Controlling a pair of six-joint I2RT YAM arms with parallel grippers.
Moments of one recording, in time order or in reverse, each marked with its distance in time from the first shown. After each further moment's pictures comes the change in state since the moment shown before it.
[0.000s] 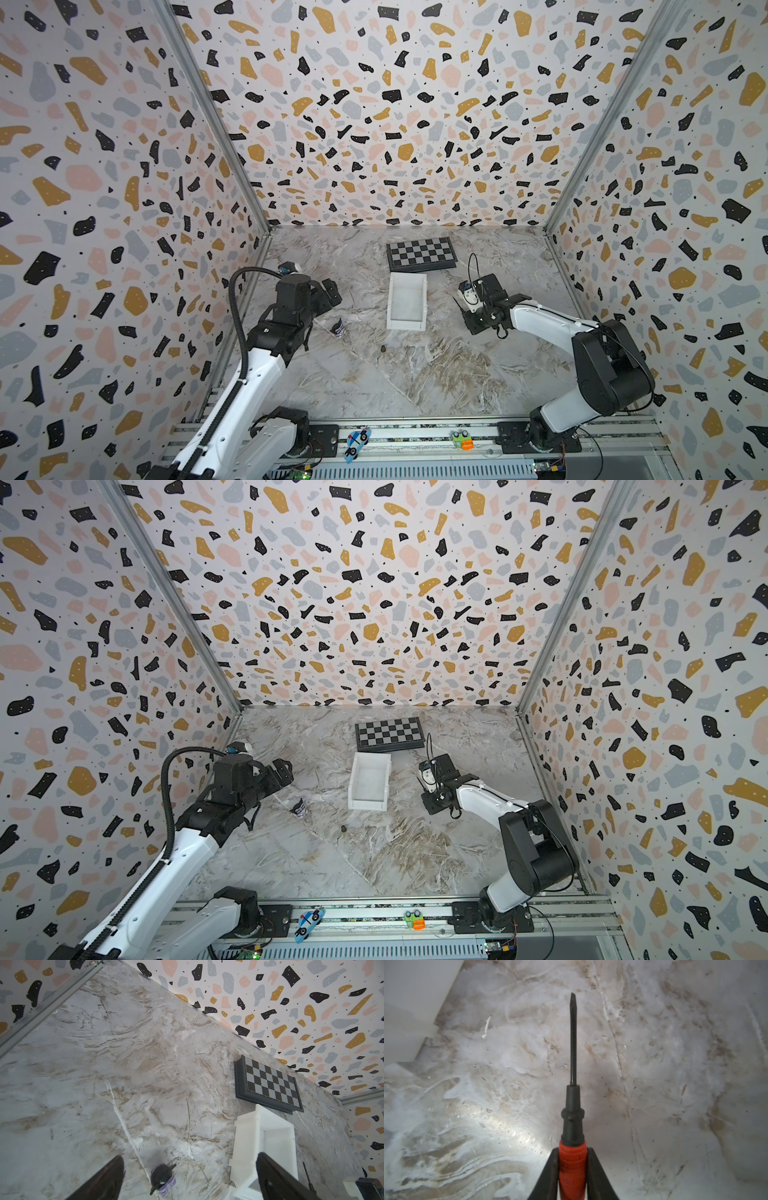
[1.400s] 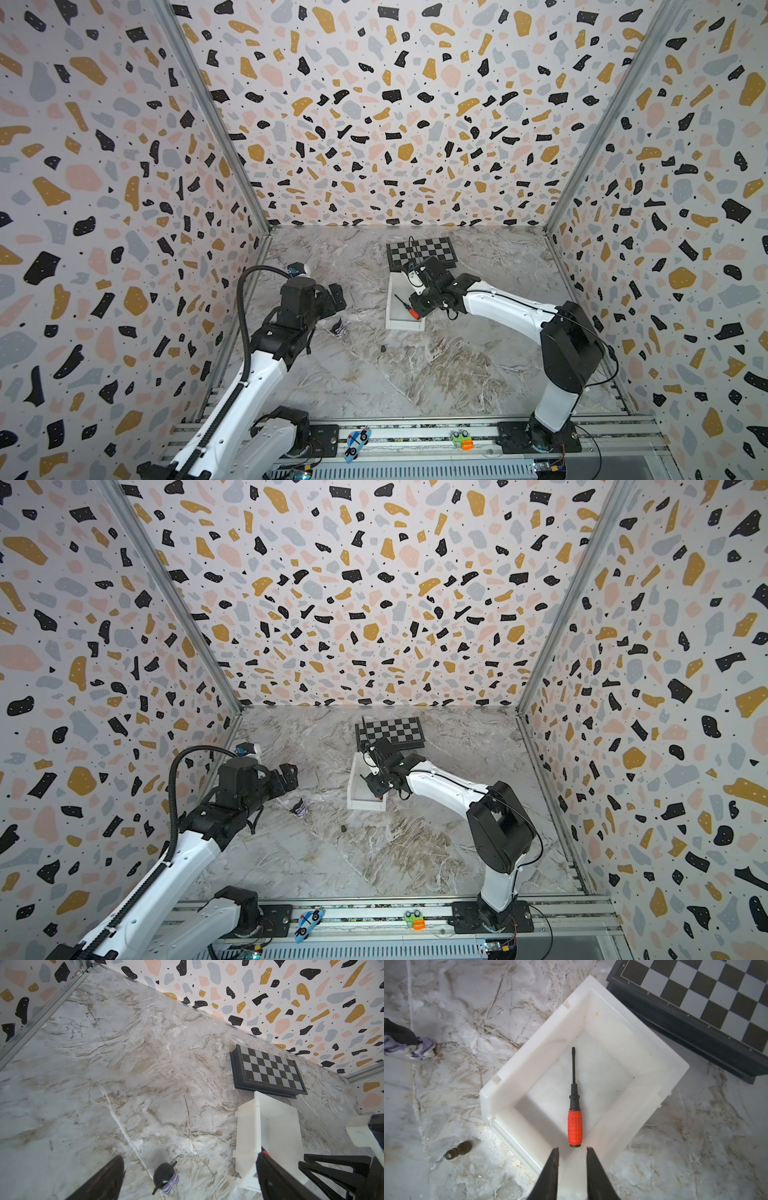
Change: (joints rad) left arm -0.039 0.016 -0.016 0.027 -0.017 0.085; right arm 0.339 0.236 0.466 -0.074 0.077 0.132
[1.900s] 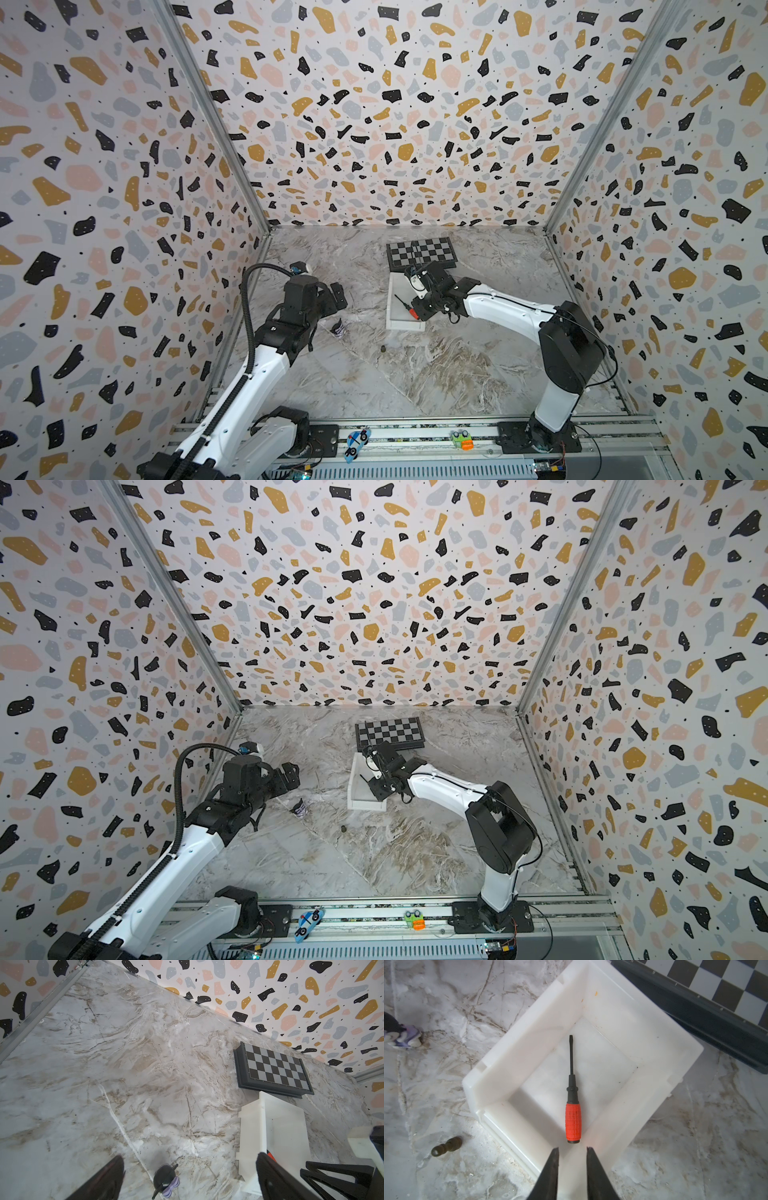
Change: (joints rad) left arm -0.003 0.041 0.002 0.016 -0.002 -0.006; right arm -0.014 -0.004 -0.063 0.042 -0.007 0.000
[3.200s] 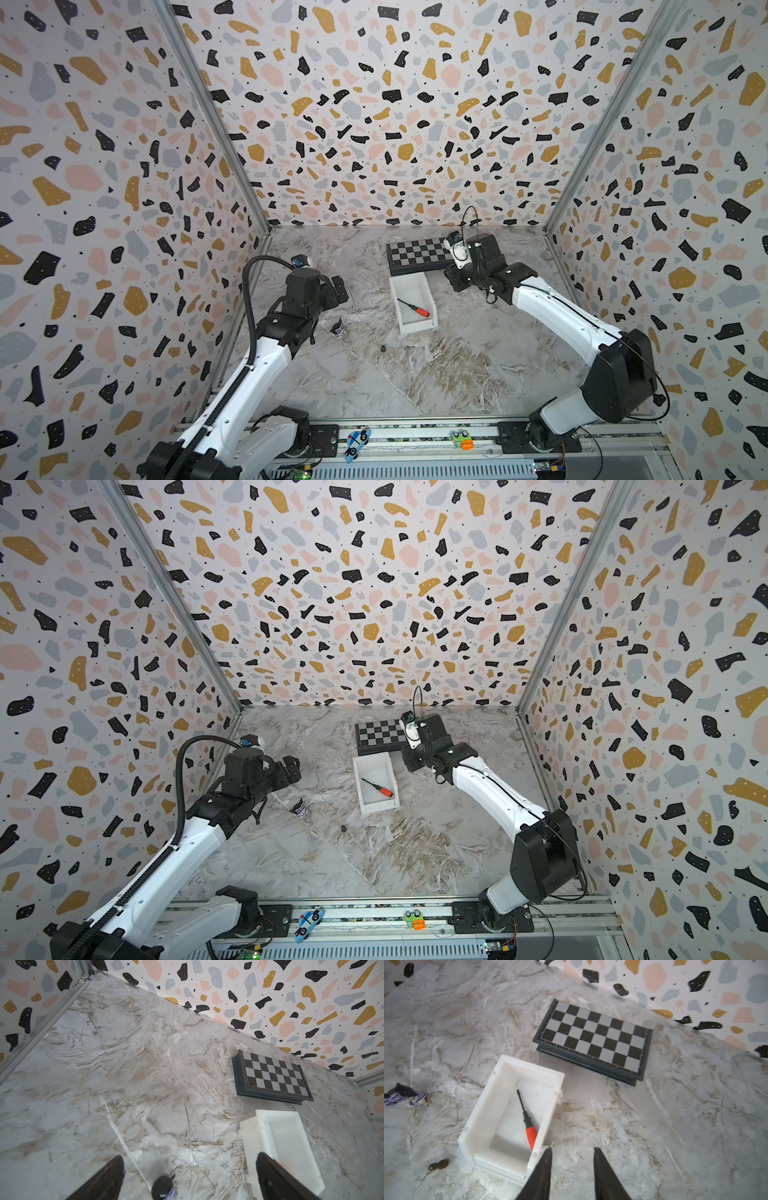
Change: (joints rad) left arm -0.011 0.055 0.081 -0.002 -0.034 0.025; right arm -0.287 -0.296 -0.013 -0.018 -0.071 -0.087
